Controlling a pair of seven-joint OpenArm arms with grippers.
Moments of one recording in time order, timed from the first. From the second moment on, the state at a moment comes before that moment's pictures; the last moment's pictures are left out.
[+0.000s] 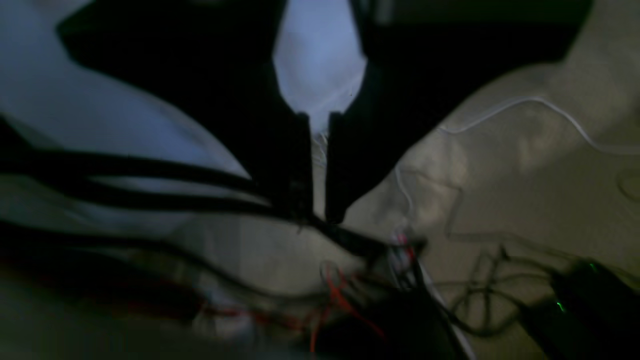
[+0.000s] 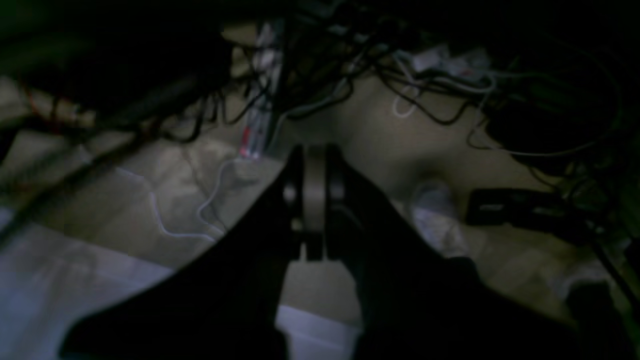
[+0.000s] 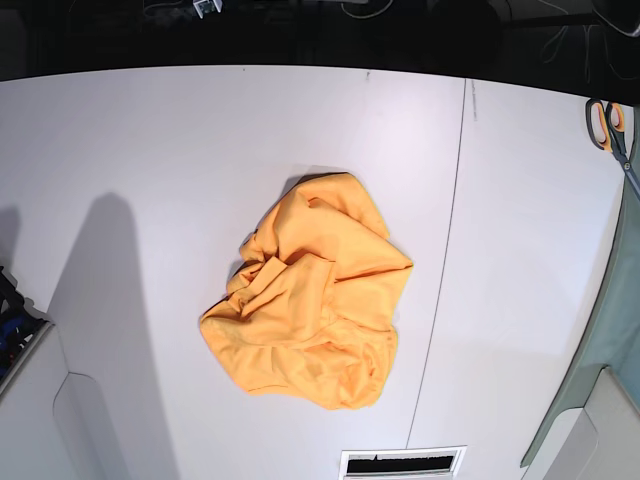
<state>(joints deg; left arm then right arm) 19.9 -2.3 16.0 32.8 -4.3 -26.2 12.0 -20.3 7.0 -9.5 31.4 -6.3 14.7 -6.3</state>
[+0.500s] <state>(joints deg) 36.8 -2.9 -1.0 66.9 -7.0 -37.5 12.1 -41.6 16.1 -9.6 70.0 3.7 24.8 -6.7</state>
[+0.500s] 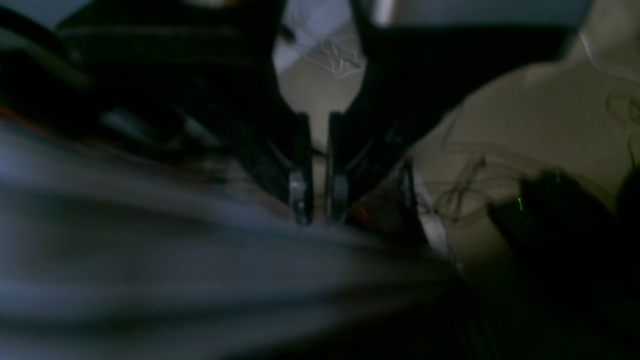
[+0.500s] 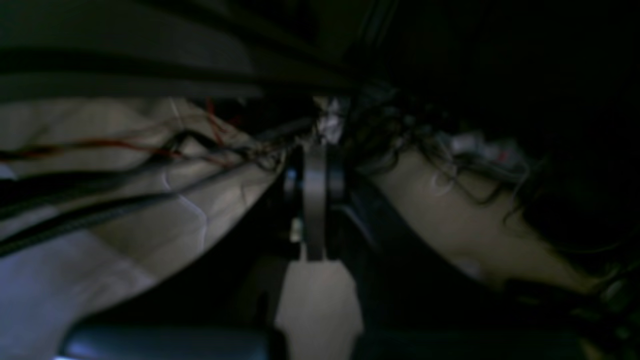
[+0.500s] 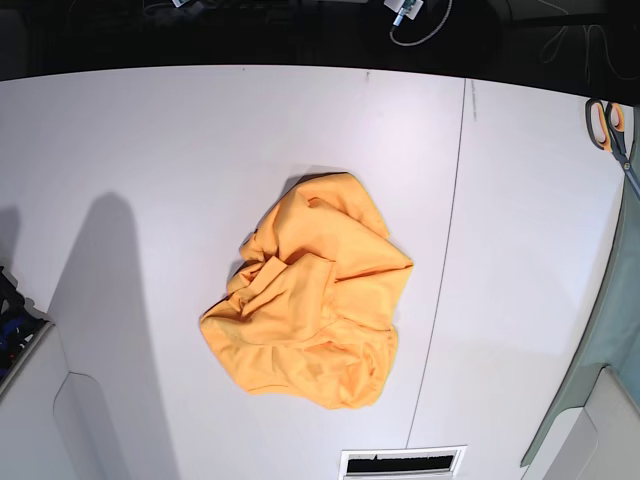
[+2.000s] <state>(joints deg) 23.6 -21.0 -7.5 97.8 -26.9 -33.4 26.6 -7.5 5.4 -9.6 90.2 9.8 12.2 -18.1</state>
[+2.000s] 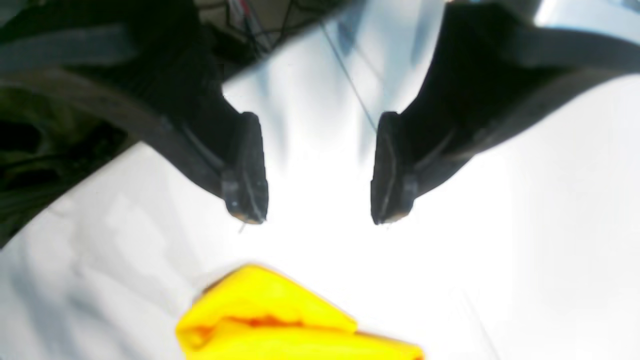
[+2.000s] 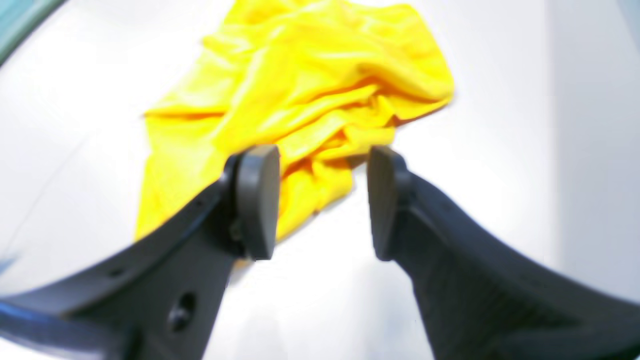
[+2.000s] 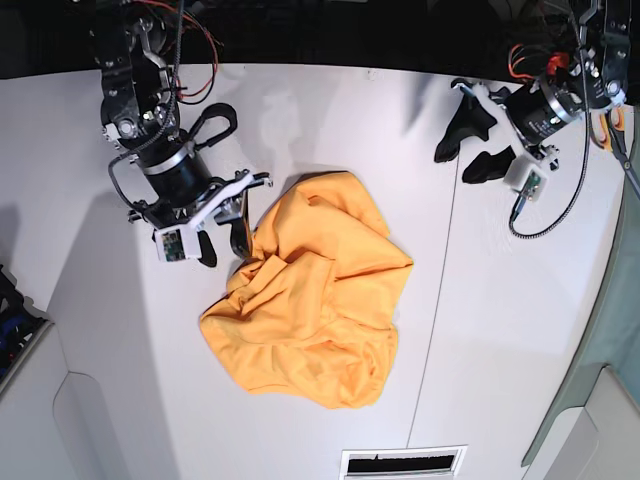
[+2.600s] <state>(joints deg) -5.7 -10.6 -1.6 62.0 -23.3 -31.8 23.3 8.7 -6.2 -9.5 60.6 3.0 11.7 -17.6</state>
